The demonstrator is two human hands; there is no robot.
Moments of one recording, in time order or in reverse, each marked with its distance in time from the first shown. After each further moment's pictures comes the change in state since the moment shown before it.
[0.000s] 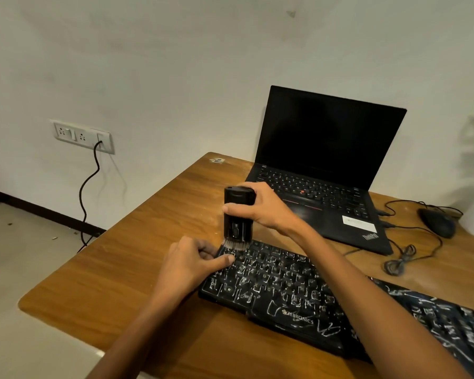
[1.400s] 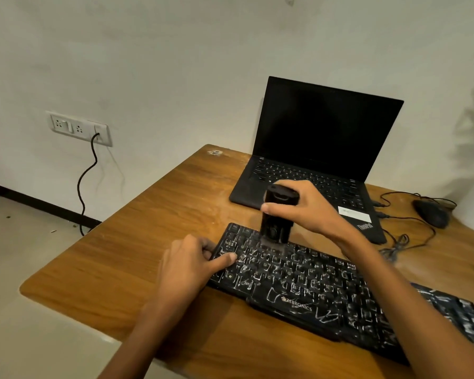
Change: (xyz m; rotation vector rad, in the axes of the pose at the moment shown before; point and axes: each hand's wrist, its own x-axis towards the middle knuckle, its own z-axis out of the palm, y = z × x) left_hand -0.023 0.002 0.009 0.178 0.092 0.059; right_hand -0.056 0.004 -0.044 -0.131 0.035 -0.033
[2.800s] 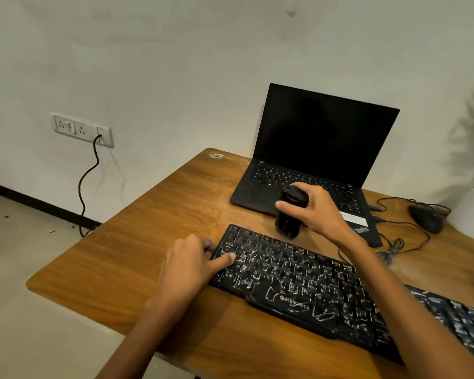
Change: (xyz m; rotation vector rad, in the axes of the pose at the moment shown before) left_hand -0.001 -0.001 -0.001 0.011 -0.003 0.050; right_hand -0.008 0.018 -0.007 -0.046 0.160 0.059
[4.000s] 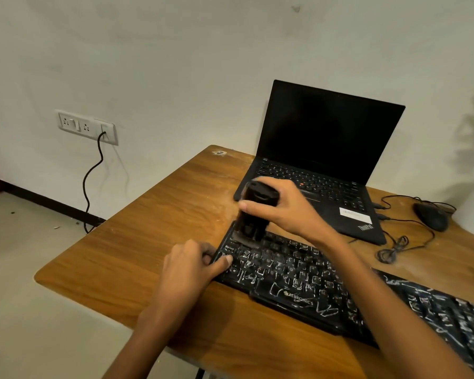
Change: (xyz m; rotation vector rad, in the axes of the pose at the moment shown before) left_hand -0.017 -0.003 -0.006 0.038 0.025 0.028; right_hand 0.002 -0.050 0.035 0.045 -0.206 -0.165
